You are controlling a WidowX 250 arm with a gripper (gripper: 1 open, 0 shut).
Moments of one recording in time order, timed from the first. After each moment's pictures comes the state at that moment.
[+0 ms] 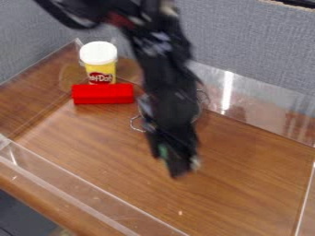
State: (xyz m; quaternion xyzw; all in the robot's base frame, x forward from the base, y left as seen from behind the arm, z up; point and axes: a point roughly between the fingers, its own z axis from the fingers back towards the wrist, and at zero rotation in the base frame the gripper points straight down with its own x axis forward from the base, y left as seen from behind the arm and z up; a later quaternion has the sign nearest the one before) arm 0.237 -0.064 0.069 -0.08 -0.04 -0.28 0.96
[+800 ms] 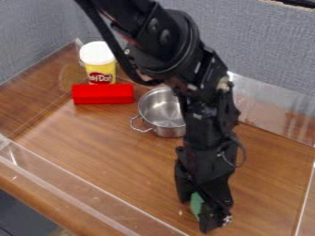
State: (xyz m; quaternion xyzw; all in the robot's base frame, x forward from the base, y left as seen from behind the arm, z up) arm 0.231 -0.095 0.023 -0.07 -0.01 -0.30 0.95
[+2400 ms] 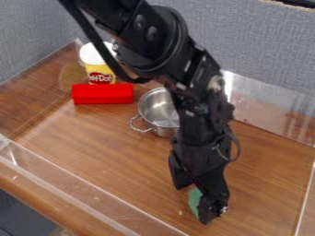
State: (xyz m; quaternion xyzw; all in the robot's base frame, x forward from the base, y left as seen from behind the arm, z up) arm 0.241 -0.086 0.024 -0.05 -0.05 -0.27 0.96
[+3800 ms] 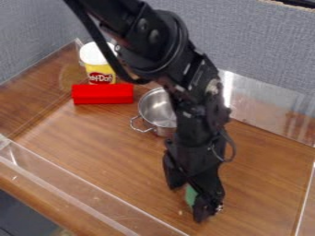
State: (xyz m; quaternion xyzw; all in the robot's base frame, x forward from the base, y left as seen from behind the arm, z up) arm 0.243 -0.079 0.025 -0.03 -0.05 -0.25 0.97
